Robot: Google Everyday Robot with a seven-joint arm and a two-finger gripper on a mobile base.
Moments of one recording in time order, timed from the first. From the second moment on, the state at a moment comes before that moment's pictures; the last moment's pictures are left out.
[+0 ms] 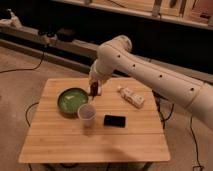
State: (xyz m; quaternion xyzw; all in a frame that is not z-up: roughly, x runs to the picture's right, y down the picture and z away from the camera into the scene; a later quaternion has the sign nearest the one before) arm -0.038 -0.035 0.714 -0.02 -0.26 -0.64 0.72
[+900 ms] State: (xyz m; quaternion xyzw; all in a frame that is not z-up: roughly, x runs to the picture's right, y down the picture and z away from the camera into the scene) arm -0.089 -0.005 0.708 -0.04 -0.24 -0.72 0.65
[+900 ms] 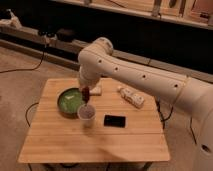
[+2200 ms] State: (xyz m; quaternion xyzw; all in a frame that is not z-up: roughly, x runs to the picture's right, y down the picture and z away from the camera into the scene) arm -0.111 0.046 0.737 -0.07 -0.22 -0.75 0.61
